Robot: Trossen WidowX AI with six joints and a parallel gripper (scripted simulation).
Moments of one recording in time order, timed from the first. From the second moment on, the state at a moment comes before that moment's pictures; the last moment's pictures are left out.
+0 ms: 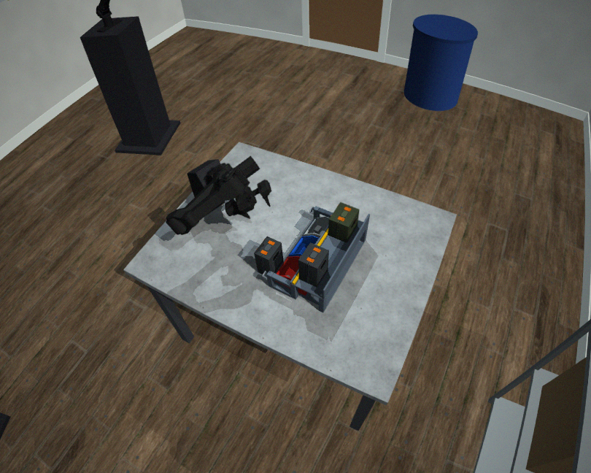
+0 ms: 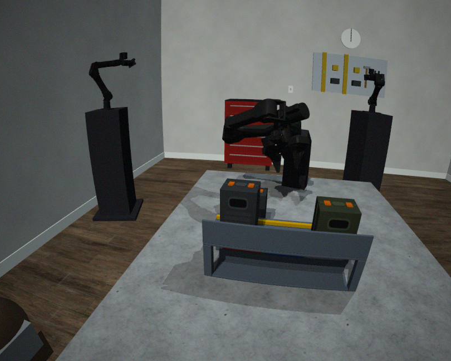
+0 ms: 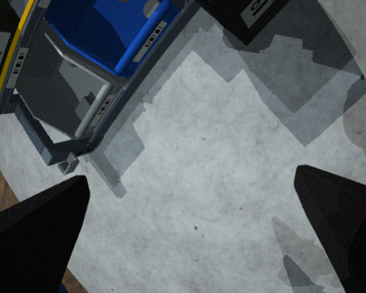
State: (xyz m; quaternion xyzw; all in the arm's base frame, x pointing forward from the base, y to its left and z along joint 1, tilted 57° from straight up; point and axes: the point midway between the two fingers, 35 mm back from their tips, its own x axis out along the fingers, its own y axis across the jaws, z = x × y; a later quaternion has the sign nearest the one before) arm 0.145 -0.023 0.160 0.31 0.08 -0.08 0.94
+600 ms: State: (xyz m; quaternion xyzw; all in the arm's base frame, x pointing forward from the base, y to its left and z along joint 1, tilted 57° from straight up) arm 0.141 -0.046 0.191 0.40 0.03 -0.12 0.91
